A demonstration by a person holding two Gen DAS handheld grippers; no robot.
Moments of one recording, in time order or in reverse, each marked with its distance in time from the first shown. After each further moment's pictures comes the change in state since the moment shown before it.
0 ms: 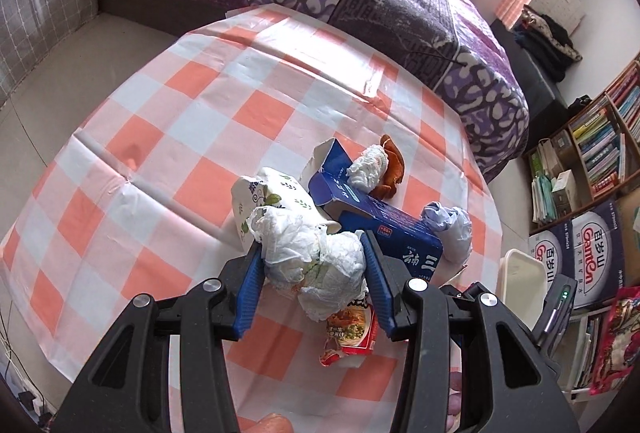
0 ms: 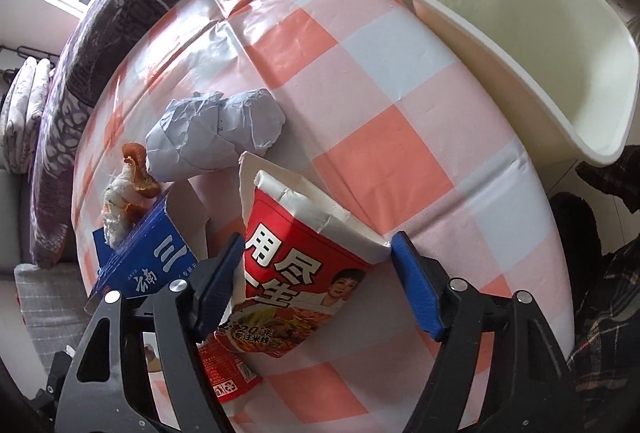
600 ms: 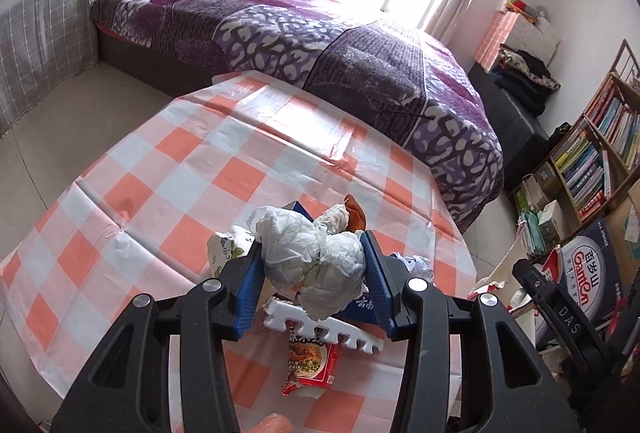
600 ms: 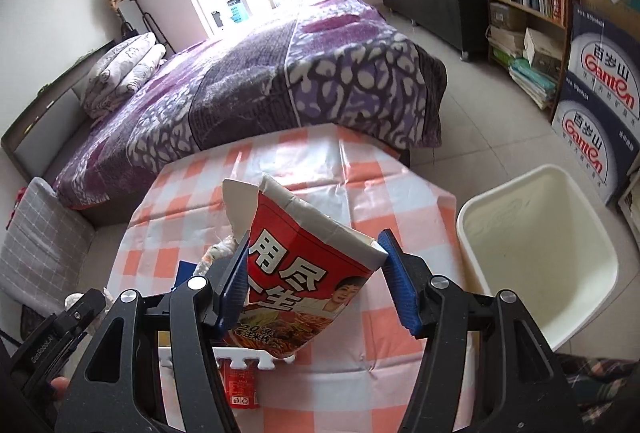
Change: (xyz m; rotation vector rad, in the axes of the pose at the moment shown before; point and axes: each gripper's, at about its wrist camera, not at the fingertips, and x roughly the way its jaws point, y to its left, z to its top) left arm -0.034 -0.041 -0.003 0.045 -0.240 -0.015; right arm -0.128 0.042 0.036 -0.476 -0.450 0.134
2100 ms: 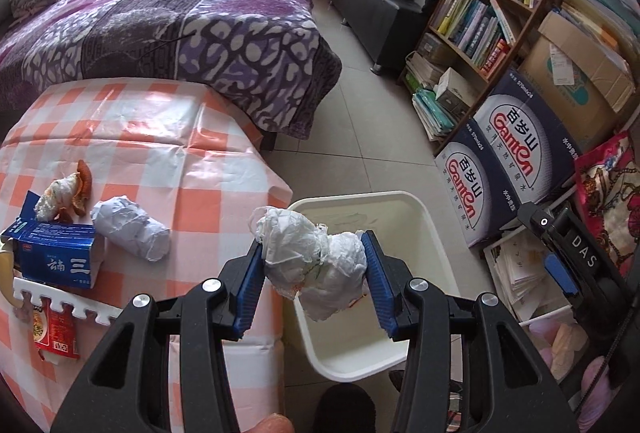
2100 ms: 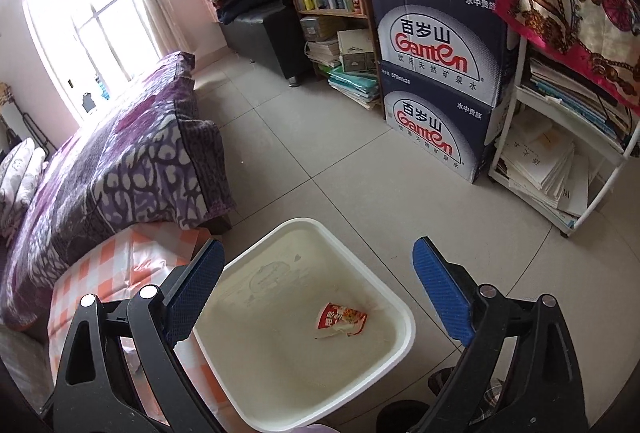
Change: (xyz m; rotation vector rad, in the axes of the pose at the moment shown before) left arm 0.048 -0.283 -0.103 0.393 0.215 -0.287; right arm -0.060 -0.282 0.013 0.433 -0.089 -0.364
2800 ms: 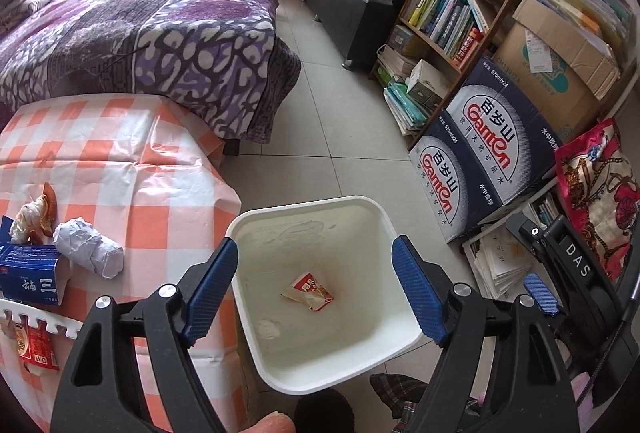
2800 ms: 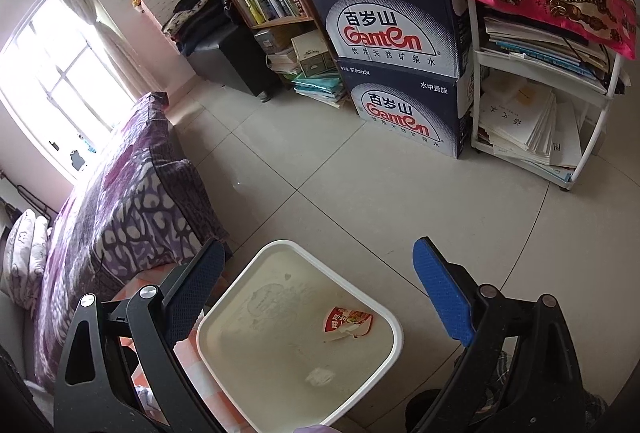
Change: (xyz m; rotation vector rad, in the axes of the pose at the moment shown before) left arm 0.007 -0.038 0.014 0.048 0.005 -0.040; right arm 0.001 -0.029 0.008 0.155 -0.005 0.005
